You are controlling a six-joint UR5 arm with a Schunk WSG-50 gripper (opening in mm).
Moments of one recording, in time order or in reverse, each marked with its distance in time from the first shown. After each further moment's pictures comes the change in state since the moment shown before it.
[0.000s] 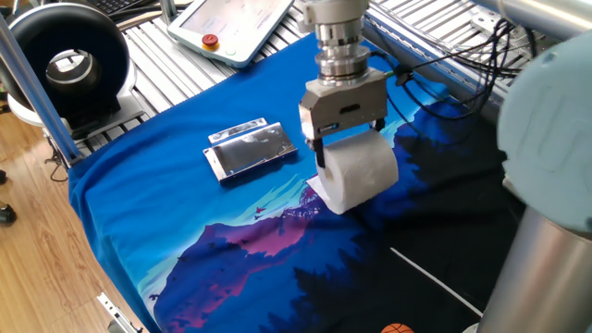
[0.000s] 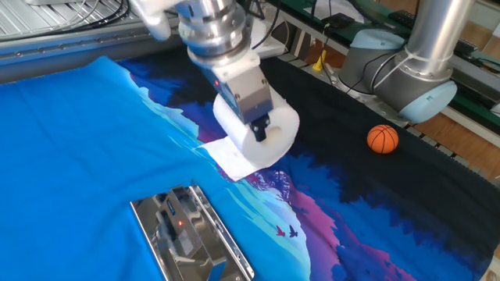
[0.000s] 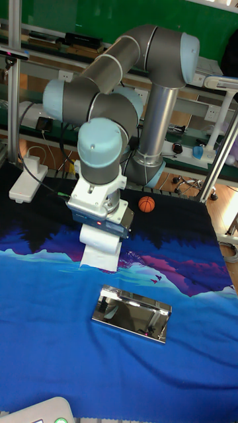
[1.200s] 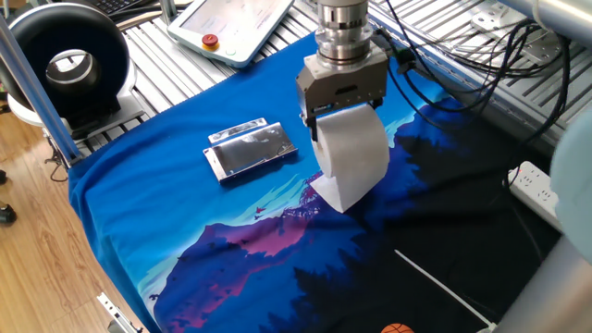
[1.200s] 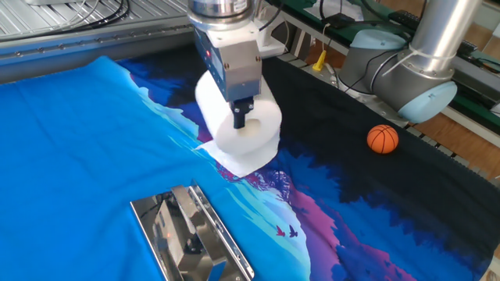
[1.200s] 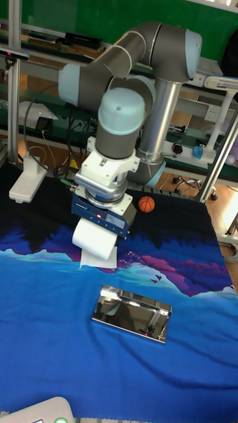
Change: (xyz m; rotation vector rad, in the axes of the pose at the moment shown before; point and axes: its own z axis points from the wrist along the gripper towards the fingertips) arm -0.031 0.001 -0.042 0.056 -0.258 0.083
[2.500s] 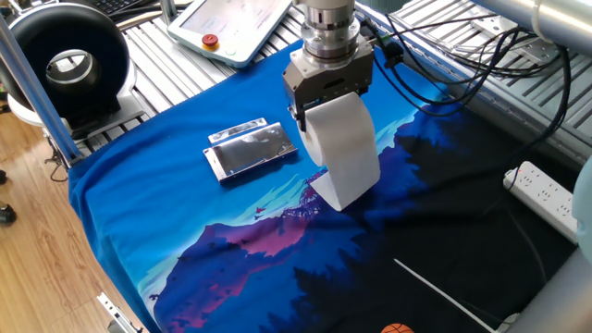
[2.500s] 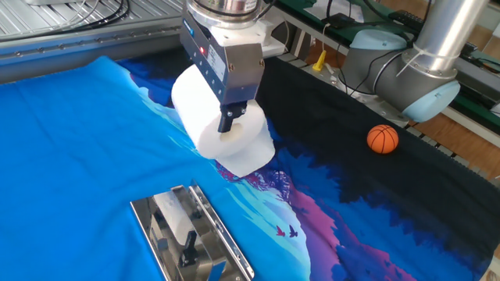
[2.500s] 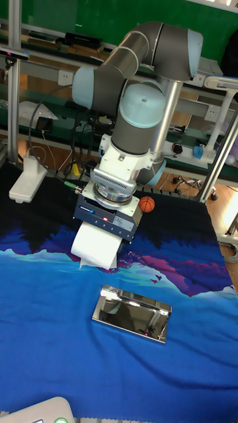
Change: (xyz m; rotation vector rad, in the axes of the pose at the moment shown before) arm -0.027 0.015 -0.009 0.020 -0.128 -0.095
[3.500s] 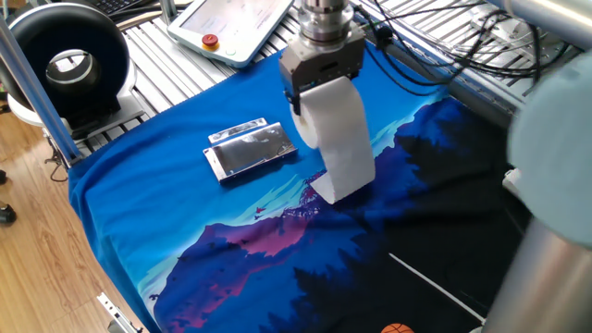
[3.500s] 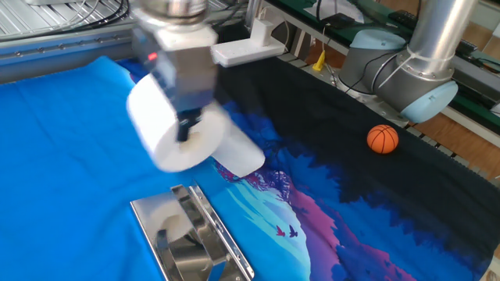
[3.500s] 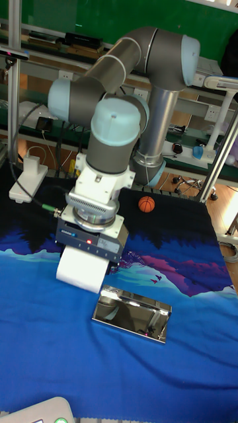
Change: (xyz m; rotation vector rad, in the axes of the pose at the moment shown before) arm -0.078 -0.002 0.016 -0.055 -0.007 -0.052
